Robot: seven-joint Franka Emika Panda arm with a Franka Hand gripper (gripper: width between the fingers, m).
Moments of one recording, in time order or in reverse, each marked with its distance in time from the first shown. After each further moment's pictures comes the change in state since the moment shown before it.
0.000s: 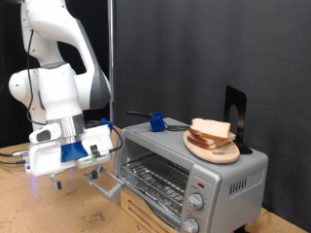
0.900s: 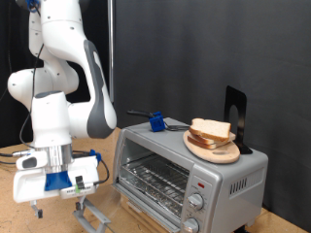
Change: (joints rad) arm -0.210 0.291 0.268 0.083 0.619 0.242 -0.528
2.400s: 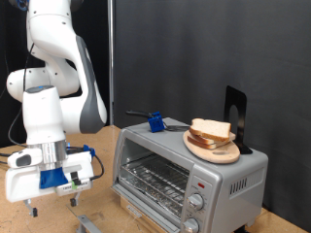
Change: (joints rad) arm -0.097 -0.110 -0.022 0.005 -0.389 -0.164 0.147
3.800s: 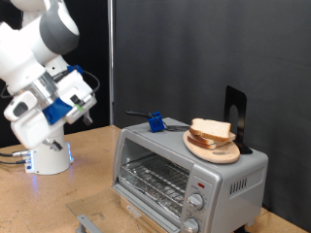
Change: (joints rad) arm -0.094 -0.400 -0.057 0.144 0.119 -0.903 -0.117
